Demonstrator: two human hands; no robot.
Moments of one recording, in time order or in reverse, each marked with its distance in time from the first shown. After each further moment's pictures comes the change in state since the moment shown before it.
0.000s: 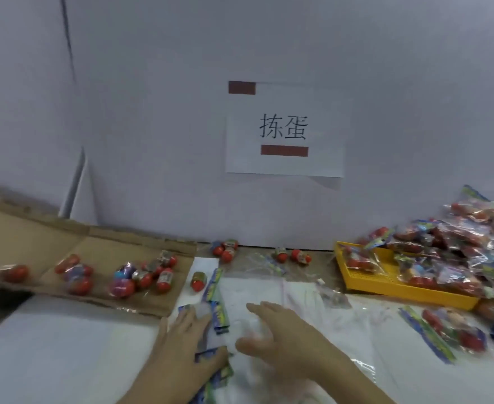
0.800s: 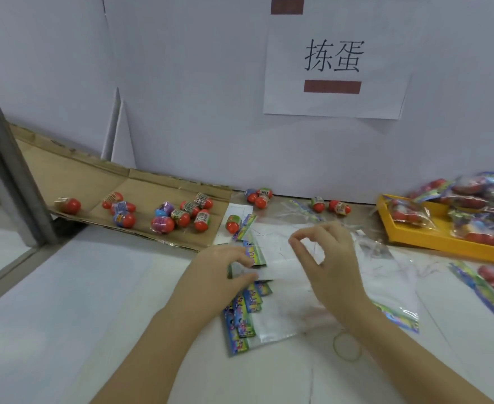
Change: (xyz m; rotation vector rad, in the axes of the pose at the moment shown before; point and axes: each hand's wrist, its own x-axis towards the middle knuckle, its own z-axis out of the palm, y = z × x) left_hand -0.010 -0.009 0.001 -0.307 0.417 0.101; right_hand 0.009 -0.002 0.022 0.181 0.897 -0.361
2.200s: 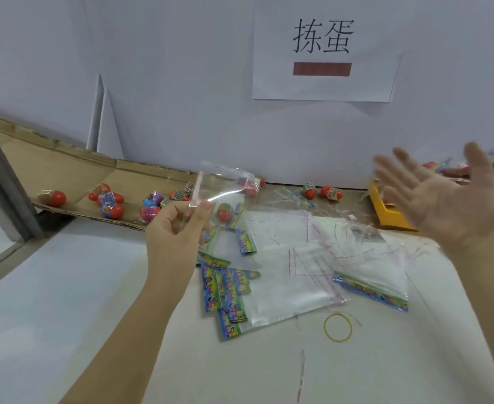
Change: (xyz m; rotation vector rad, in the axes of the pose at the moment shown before) left_hand 0.009 0.007 -0.018 -0.851 0.481 -0.287; right_hand 0.067 0.067 -0.127 1.208 -0.107 0.956
